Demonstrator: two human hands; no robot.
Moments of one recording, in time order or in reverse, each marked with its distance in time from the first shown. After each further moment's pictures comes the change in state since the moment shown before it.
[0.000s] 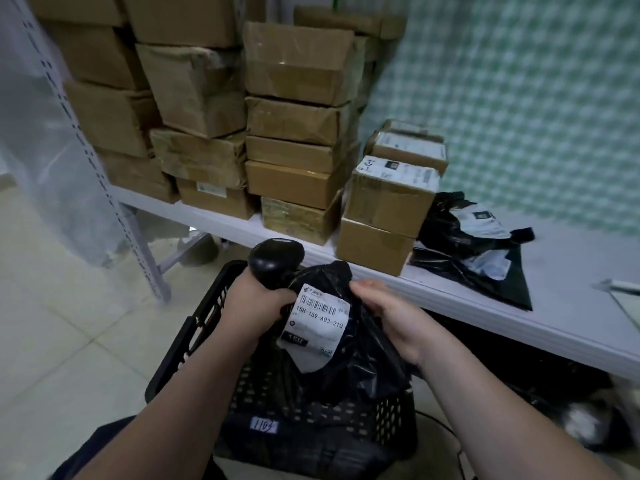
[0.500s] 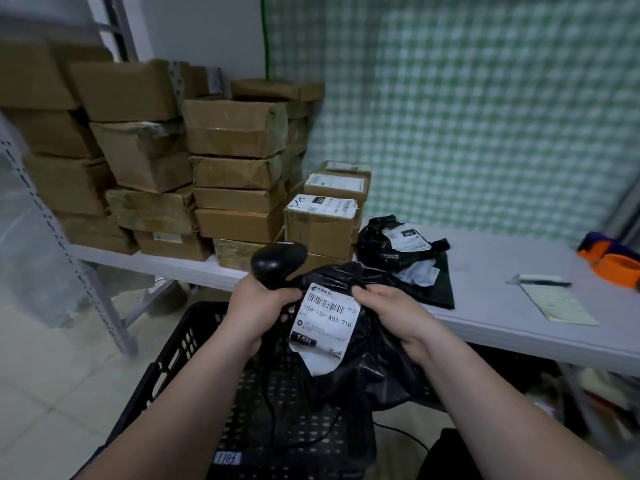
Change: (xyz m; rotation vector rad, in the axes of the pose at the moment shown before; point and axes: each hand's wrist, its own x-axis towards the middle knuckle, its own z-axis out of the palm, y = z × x) left_hand -0.049 0.061 0.057 -0.114 -0.132 0.113; right_hand -0.078 -0.038 -0.059 -0.108 0.167 -0.197
